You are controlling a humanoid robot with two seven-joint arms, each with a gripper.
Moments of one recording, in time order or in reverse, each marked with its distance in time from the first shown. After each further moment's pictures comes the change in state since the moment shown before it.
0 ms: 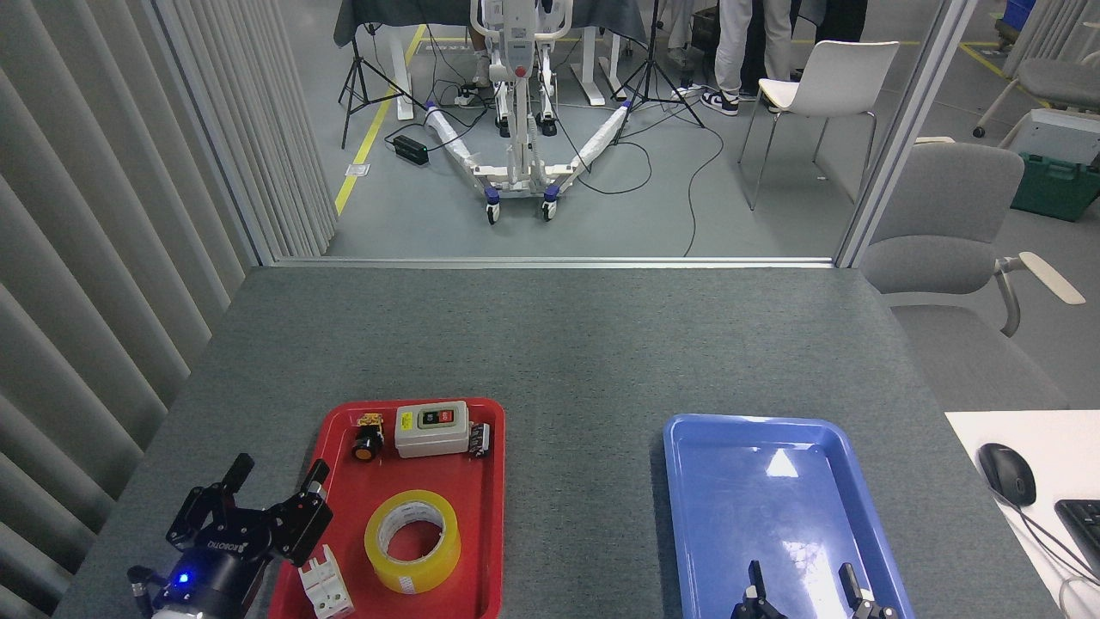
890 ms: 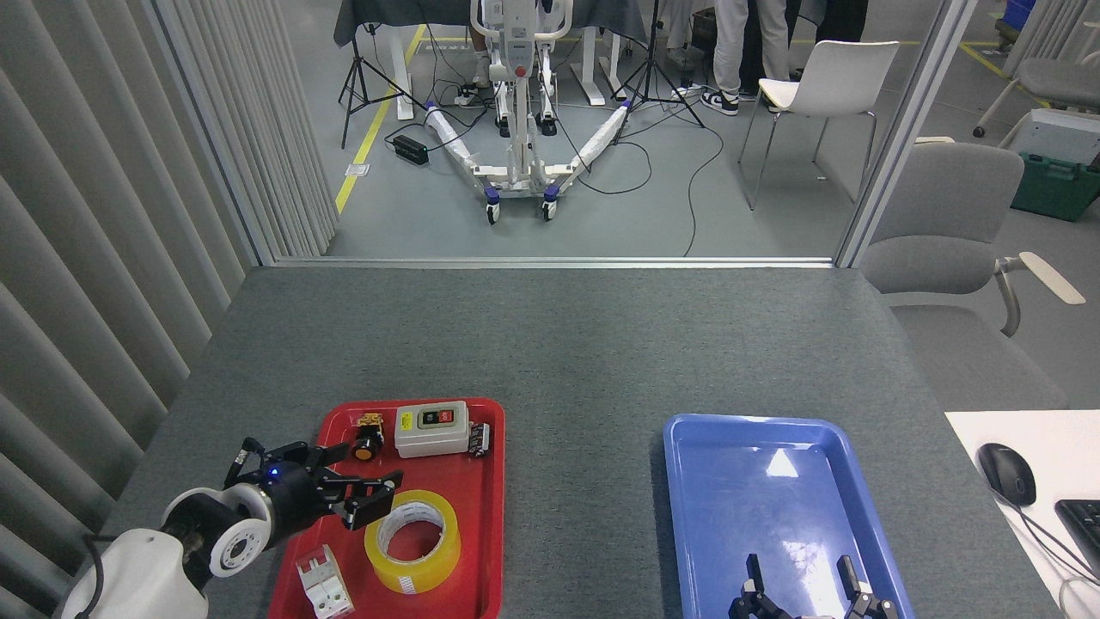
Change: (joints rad) left arm -0.381 0.383 -0.621 0.192 0.322 0.146 -0.527; right arm -0.011 -0.001 0.003 0.006 0.000 -0.007 -0.023
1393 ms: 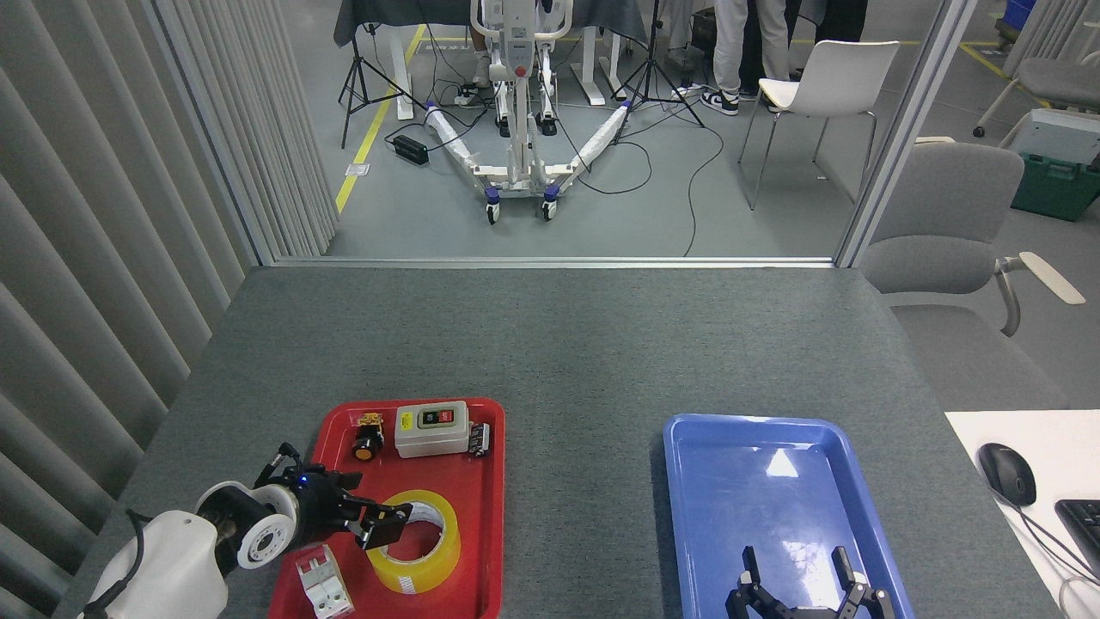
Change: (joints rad) left arm -0.108 0.022 -0.200 0.114 0.051 0.020 -0.095; right arm -0.029 0.002 -0.008 0.024 -0.004 -0.032 0.000
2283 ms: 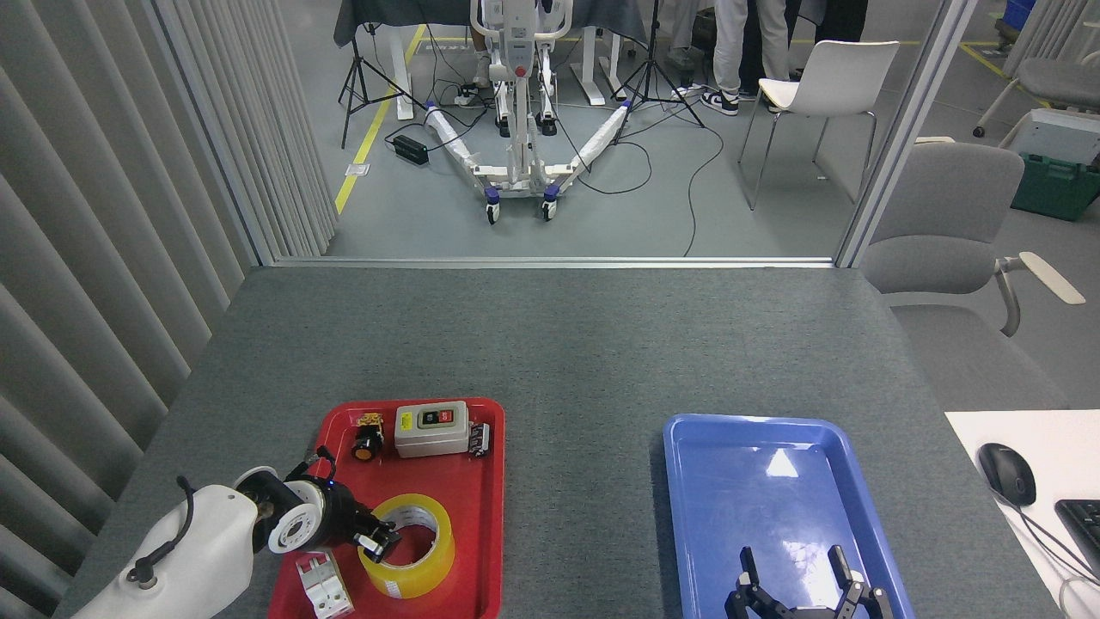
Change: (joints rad) left arm -0.157 -0.014 -0.240 0.151 0.031 -0.010 -0.133; right arm 0.000 0.014 -0.031 0.005 0.001 -0.064 -0.003
